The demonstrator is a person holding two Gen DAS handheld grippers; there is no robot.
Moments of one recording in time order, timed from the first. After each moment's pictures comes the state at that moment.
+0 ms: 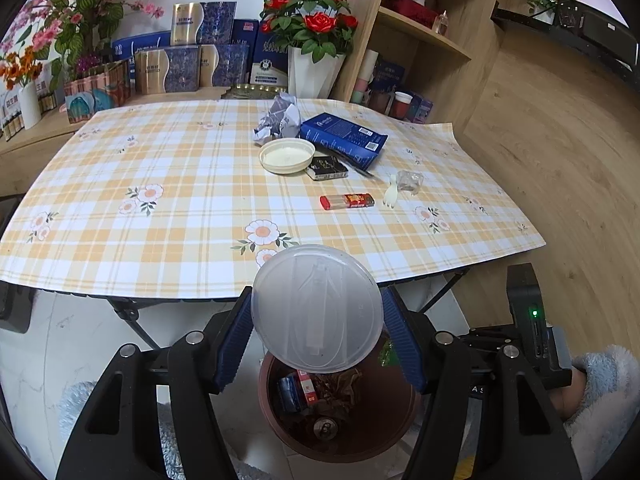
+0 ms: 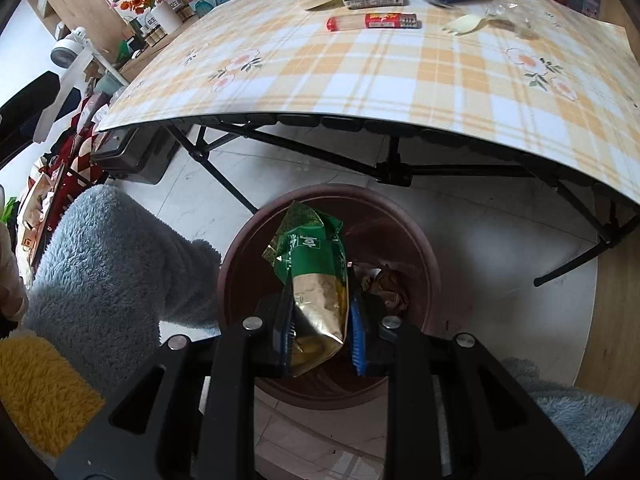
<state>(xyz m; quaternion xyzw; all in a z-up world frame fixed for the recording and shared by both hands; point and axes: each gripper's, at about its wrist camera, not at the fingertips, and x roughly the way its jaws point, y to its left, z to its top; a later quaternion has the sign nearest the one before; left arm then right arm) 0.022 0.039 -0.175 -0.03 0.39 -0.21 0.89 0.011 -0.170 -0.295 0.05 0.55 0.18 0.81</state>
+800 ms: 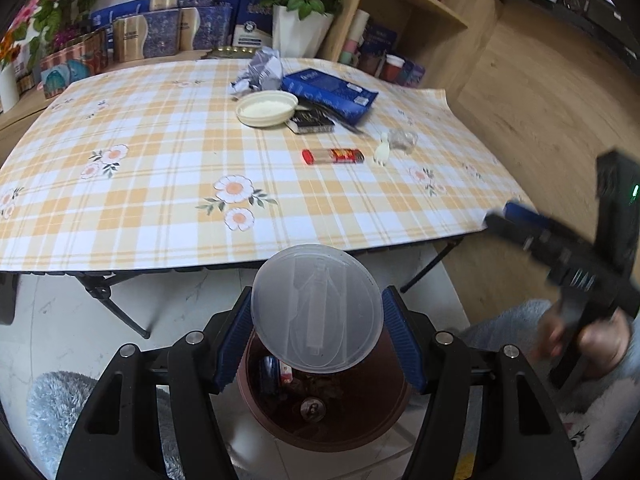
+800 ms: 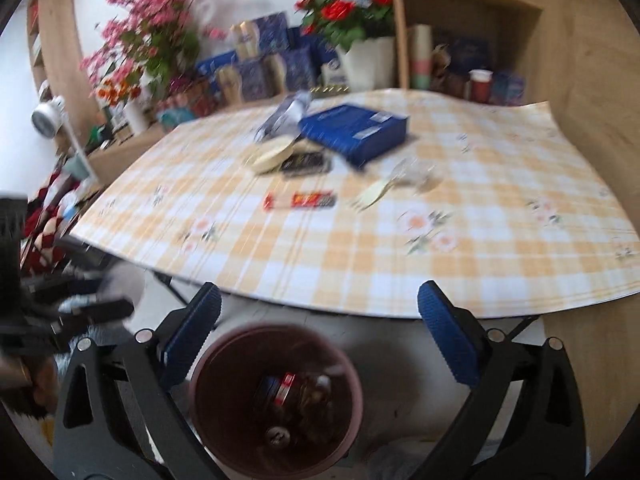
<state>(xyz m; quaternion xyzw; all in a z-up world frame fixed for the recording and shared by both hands) 0.036 0.016 -0.217 -0.02 0.45 -0.24 0.86 0.018 -0.224 -0.192 0.05 0.37 0.07 0.92</state>
